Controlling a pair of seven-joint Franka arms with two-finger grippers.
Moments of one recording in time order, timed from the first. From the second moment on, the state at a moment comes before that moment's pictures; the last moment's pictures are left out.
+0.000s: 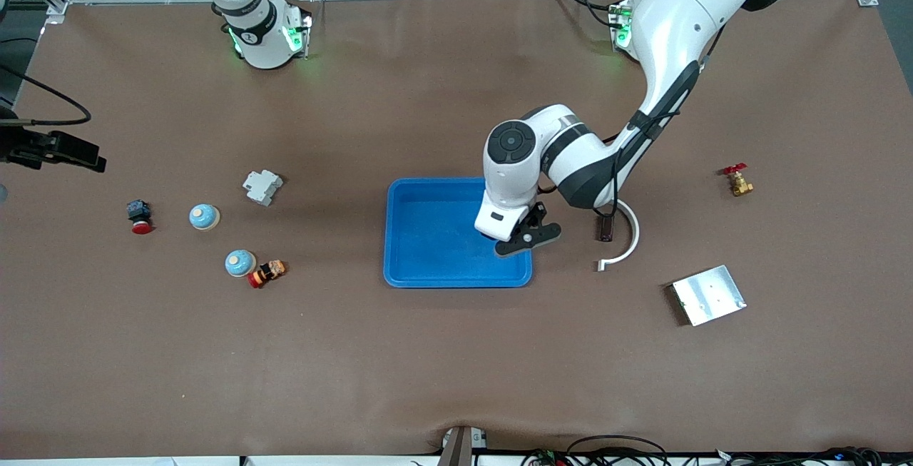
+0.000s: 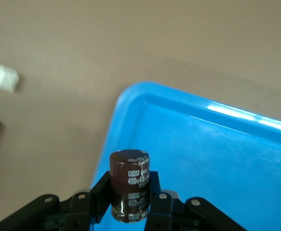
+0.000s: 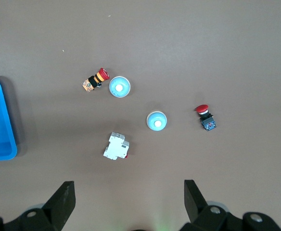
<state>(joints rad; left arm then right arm) -0.22 0.72 -0.57 -1.54 0.63 2.11 -1.21 -0.03 0.17 -0.02 -1.34 -0.02 1.39 0.01</state>
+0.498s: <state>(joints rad) 0.29 0.61 -0.81 -1.59 0.49 2.05 -0.75 -0.06 0.10 -0.03 -1.45 -0.02 1.49 0.01</state>
